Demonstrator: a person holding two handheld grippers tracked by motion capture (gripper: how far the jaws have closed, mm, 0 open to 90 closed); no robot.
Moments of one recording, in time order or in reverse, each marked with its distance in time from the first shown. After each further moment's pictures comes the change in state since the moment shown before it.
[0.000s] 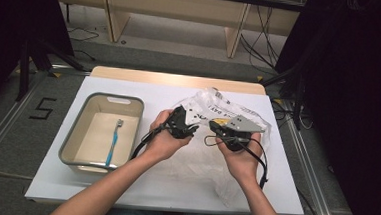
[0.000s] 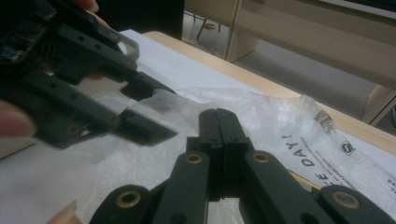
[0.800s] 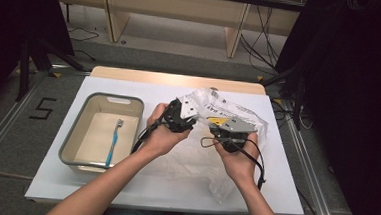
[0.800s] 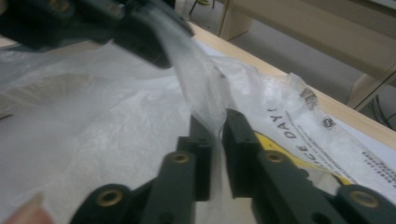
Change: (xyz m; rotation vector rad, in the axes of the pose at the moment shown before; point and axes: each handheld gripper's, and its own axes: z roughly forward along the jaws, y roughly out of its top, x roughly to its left) left arm 0.009 0.009 -0.018 -0.054 0.018 -0.030; right arm 0.005 -0.002 0.005 0.078 -0.073 -0.057
